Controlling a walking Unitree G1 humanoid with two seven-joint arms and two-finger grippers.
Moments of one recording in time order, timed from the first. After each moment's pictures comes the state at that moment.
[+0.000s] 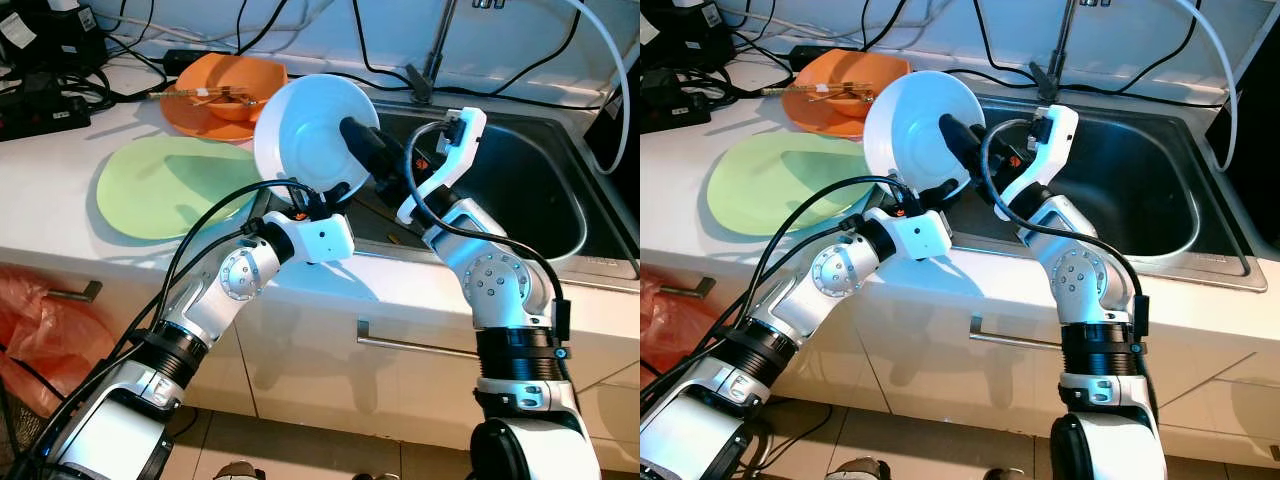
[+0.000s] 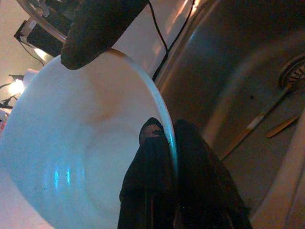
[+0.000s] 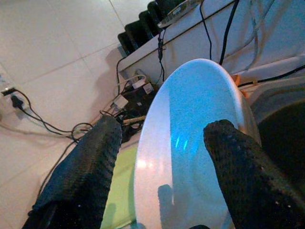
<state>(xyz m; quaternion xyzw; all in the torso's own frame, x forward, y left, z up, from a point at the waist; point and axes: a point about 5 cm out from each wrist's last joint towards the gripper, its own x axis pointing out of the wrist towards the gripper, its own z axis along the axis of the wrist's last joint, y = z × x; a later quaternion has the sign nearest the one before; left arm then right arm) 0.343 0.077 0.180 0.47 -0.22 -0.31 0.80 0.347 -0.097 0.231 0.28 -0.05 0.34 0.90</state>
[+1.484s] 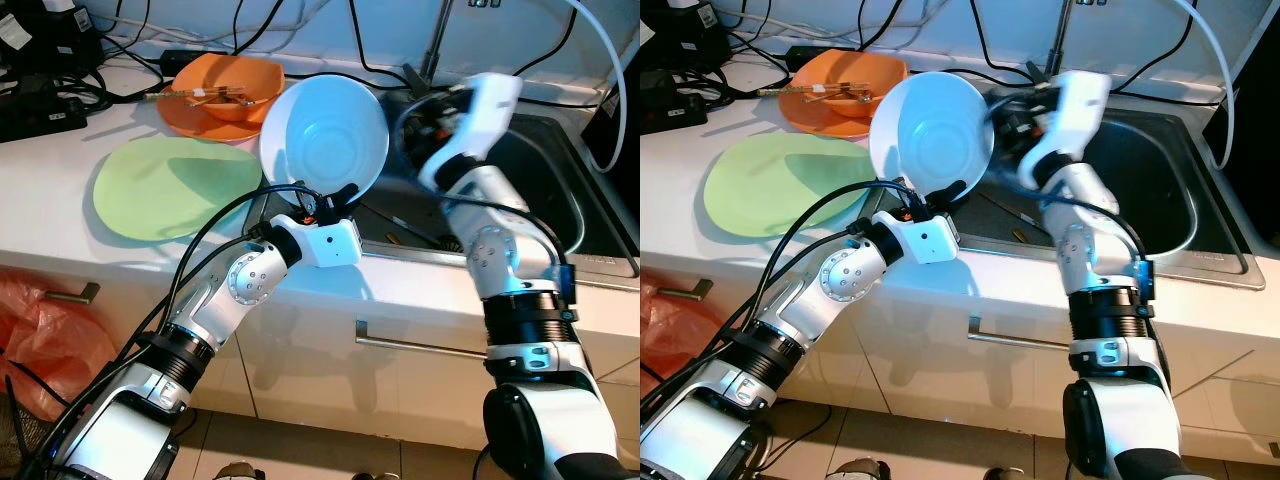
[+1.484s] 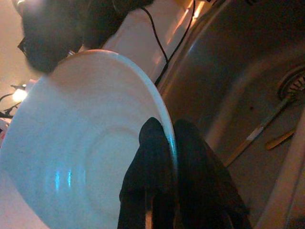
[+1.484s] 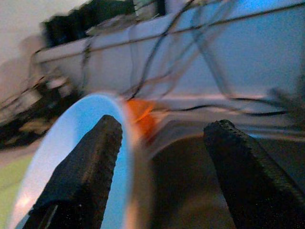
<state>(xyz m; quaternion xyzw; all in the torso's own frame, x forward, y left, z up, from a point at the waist) 0.340 0.070 0.178 0.46 -0.24 -0.31 0.80 0.375 -0.114 0.245 0.13 -0.08 0.23 0.96</state>
